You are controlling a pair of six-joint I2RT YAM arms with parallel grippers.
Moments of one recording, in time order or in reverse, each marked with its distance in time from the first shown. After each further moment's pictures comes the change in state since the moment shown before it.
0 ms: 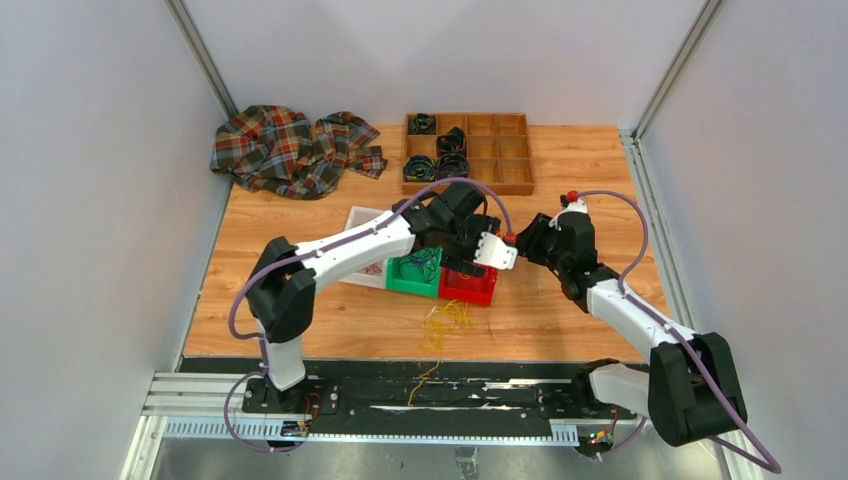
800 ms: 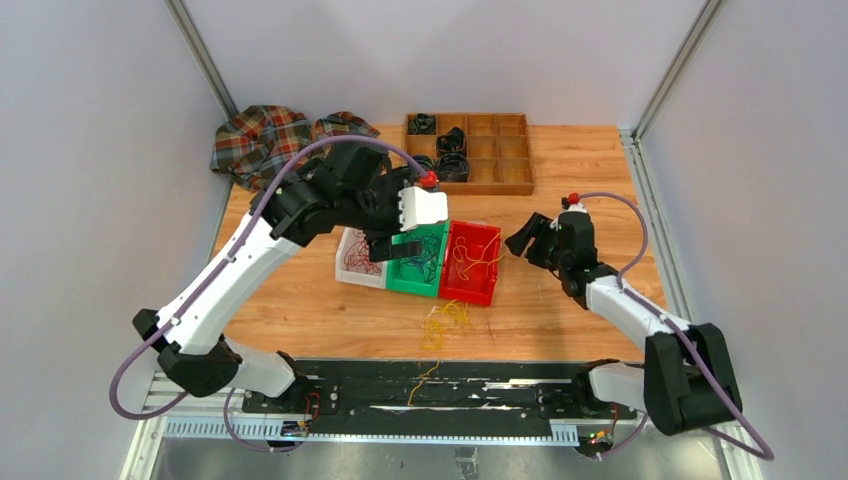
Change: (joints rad) left arm 0.132 -0.452 0.257 -0.548 0.043 -0.269; right arm -0.026 0.011 0.000 -0.008 -0.067 0.059
